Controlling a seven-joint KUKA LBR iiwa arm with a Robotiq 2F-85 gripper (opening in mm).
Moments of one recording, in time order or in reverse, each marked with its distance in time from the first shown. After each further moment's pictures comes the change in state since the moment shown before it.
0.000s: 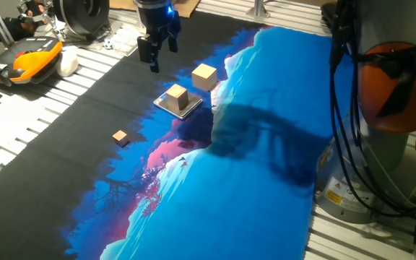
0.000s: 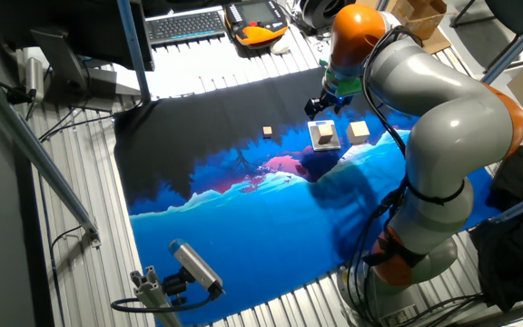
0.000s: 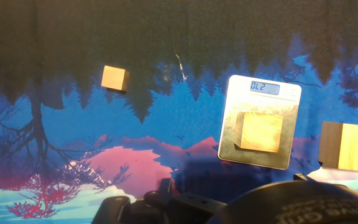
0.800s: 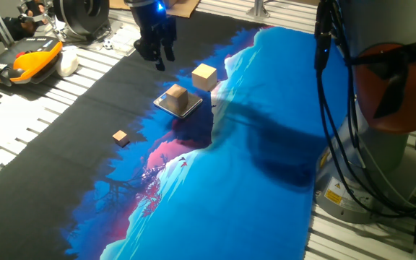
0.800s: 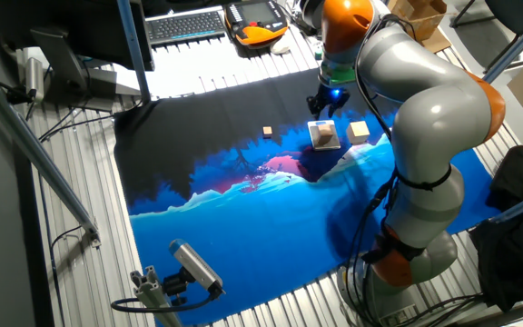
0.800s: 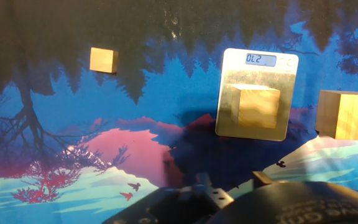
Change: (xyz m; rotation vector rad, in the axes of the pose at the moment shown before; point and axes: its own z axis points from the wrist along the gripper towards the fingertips) arm 0.000 0.000 0.000 0.012 0.154 0.064
